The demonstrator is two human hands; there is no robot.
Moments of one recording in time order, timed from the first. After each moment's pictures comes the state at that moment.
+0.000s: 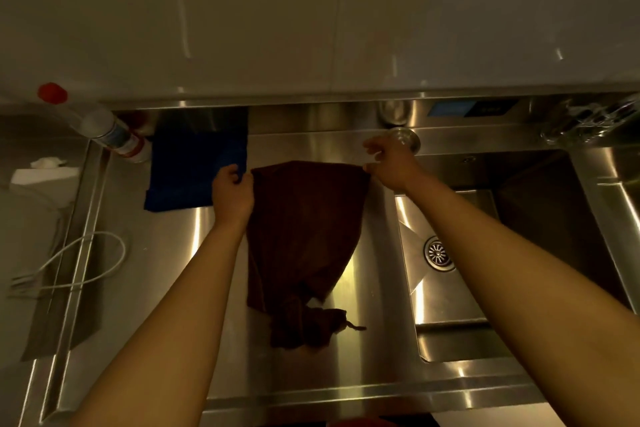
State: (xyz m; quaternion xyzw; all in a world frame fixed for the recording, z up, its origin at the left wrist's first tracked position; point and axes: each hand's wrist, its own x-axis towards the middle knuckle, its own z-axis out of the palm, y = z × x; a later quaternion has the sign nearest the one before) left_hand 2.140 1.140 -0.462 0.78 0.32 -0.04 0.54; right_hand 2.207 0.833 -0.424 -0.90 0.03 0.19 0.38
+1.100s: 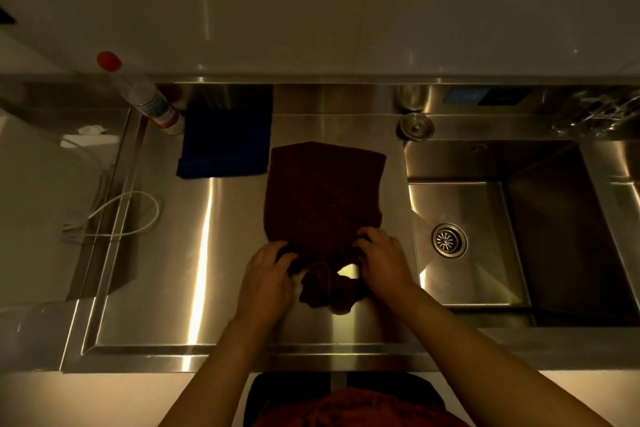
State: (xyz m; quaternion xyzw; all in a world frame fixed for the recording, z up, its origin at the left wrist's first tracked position) left_hand 1.910 1.131 -0.501 0.96 -0.02 -0.07 0.28; right_hand 1.978 0.864 -0.503 -0.96 -0.14 0.15 0.21
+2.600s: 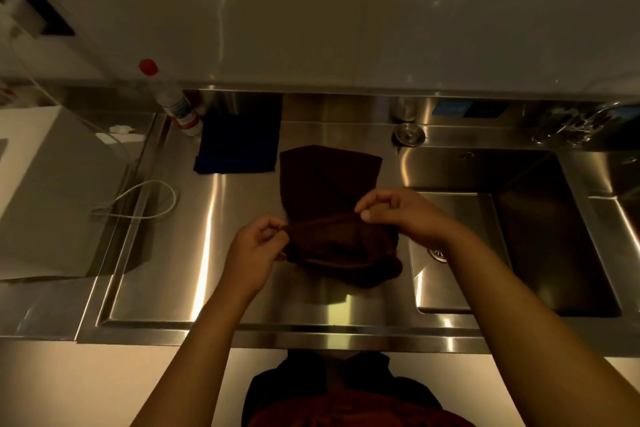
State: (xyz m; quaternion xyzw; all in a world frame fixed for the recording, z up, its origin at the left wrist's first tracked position) left_hand 1.901 1.124 -0.355 0.76 0.15 -0.06 0.63; right_hand 2.006 0.839 -0.327 -0.72 -0.06 0.37 0.58
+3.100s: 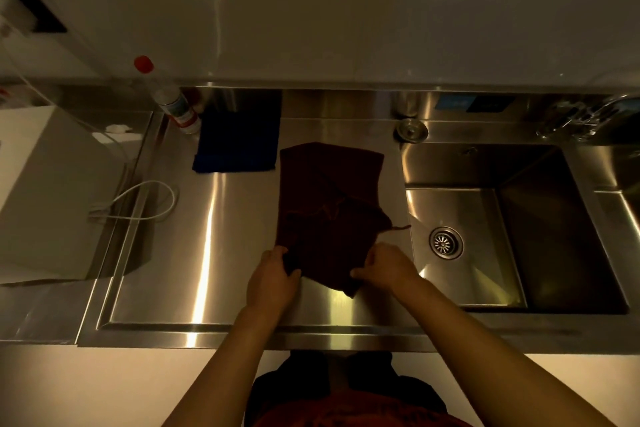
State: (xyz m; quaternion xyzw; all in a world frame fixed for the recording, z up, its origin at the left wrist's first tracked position) left_hand 1.883 1.112 -0.467 0.89 0.19 -0.17 0.39; right_hand 1.948 0.866 -0.438 -0.89 0.03 0.37 0.26
